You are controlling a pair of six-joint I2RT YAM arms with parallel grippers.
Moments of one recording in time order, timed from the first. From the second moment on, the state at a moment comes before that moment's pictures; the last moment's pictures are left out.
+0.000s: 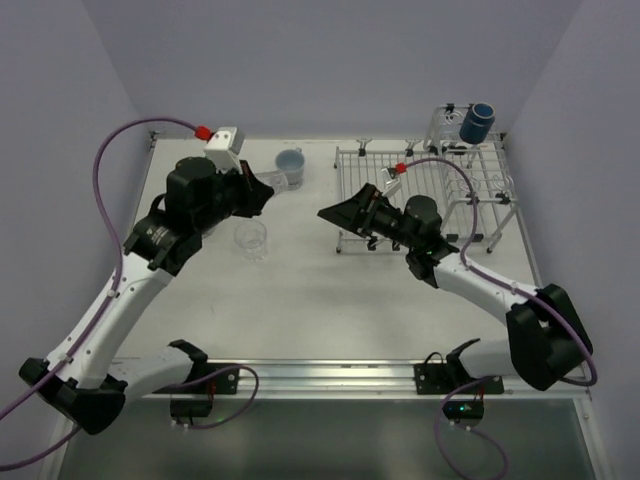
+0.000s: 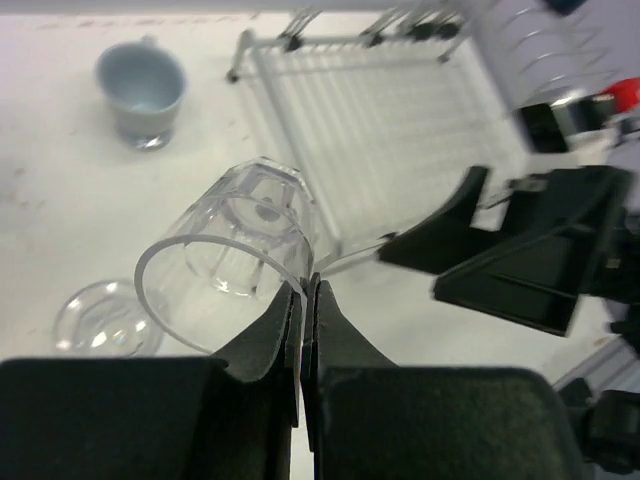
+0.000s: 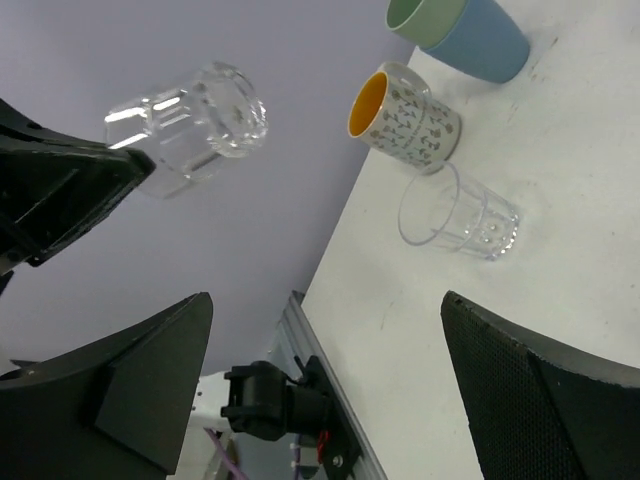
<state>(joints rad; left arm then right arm) -0.50 1.06 1.22 -0.44 0.07 -0.42 0.53 1.37 0.72 0.65 -0.50 1.08</state>
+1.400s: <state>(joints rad) -0.46 1.70 1.47 -1.01 -0.21 -0.21 0.53 1.04 0.90 -0.06 -0.17 0.56</state>
